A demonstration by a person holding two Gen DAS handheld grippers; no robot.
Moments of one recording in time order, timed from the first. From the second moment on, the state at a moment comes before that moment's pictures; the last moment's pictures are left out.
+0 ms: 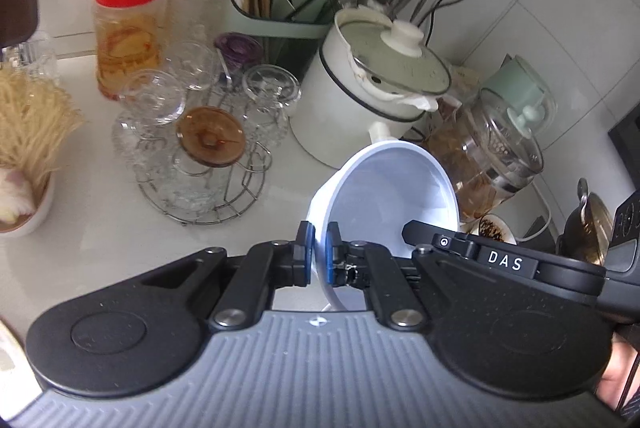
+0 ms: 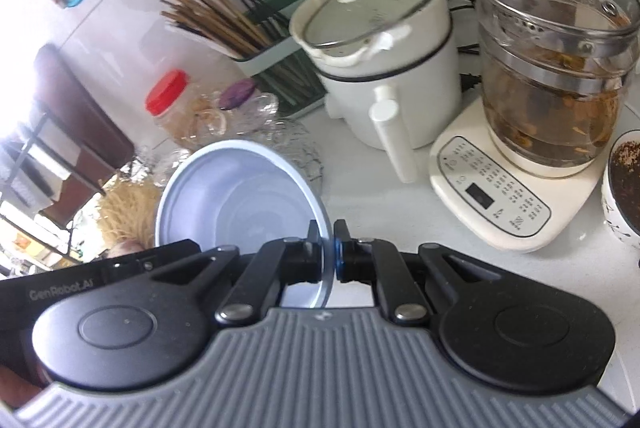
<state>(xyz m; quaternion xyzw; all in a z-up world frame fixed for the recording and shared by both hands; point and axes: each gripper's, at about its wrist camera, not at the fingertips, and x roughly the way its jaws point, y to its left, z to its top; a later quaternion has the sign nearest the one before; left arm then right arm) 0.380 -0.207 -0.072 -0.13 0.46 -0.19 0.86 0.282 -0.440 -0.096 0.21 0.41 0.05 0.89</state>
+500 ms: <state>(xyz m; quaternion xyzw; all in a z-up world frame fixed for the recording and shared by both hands) 0.312 -0.127 -0.052 -0.18 0.42 -0.12 0.88 0.265 -0.367 -0.073 0.17 0.40 0.14 0.89</state>
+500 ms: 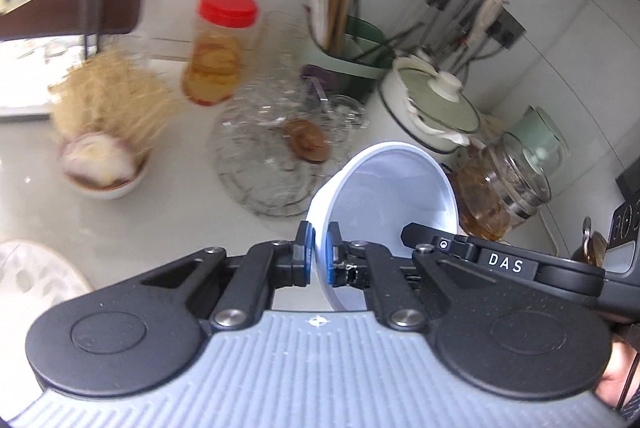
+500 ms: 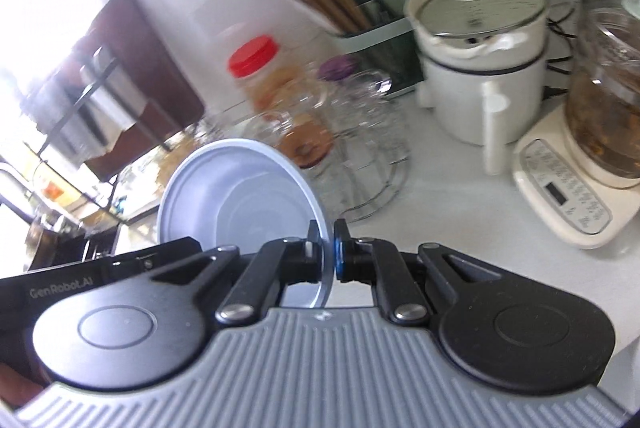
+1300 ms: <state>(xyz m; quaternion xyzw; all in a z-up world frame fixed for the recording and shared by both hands) 0.244 -0.041 -0.118 -0.25 0.46 -0.02 0.85 0.240 -0.267 -0.126 0.10 0.48 0.19 0.85</state>
